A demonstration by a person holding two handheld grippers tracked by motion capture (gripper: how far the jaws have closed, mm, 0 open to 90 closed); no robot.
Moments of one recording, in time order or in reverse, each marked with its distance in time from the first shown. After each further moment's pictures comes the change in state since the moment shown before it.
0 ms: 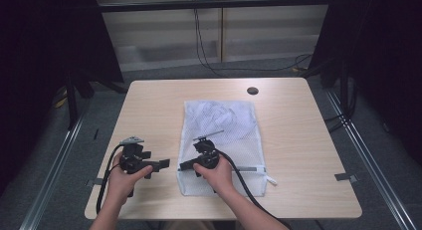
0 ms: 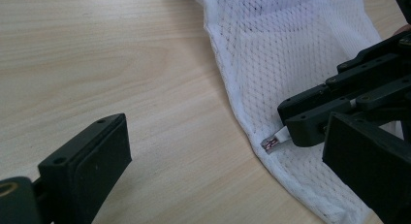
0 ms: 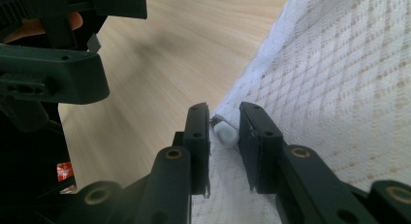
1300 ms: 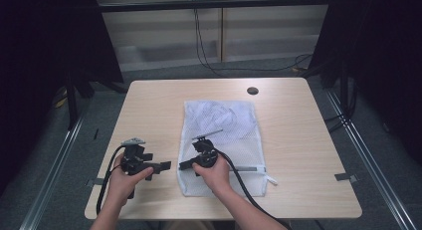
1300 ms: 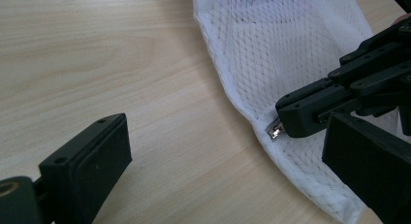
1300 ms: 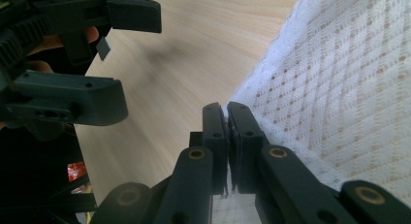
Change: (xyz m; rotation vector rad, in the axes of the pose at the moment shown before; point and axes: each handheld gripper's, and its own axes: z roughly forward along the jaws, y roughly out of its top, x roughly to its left) left arm -0.002 -0.003 0.003 0.027 -0.031 0.003; right arm 0.005 0.002 -0.001 0.006 0.020 0.019
